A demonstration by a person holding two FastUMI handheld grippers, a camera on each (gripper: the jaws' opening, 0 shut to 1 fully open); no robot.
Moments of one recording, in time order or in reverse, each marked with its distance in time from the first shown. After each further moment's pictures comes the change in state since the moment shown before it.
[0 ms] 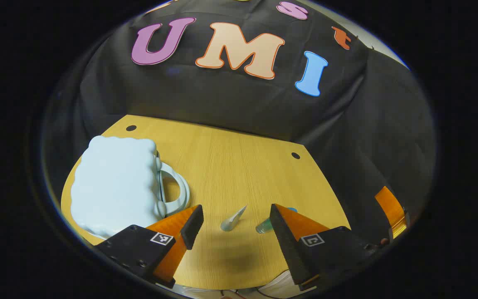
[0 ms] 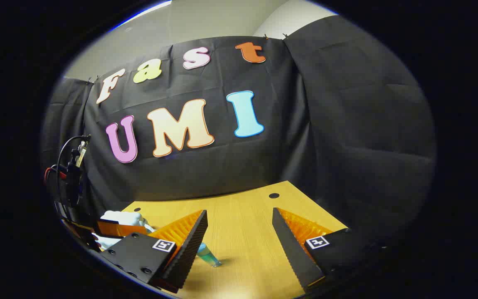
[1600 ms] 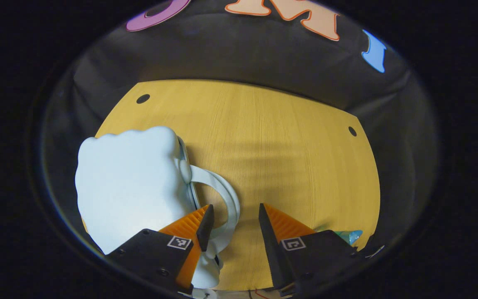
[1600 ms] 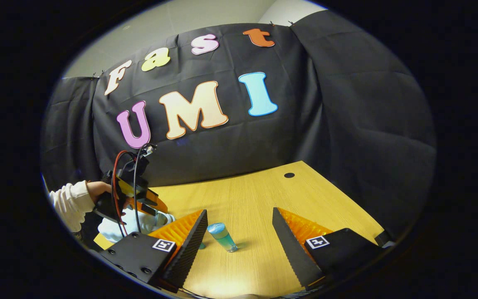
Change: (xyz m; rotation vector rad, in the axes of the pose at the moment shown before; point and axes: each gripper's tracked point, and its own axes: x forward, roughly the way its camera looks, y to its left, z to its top) left arm 0.117 0.127 0.005 -0.045 0.446 0.221; right arm -0.007 0.036 -0.050 0.024 0.126 0.076
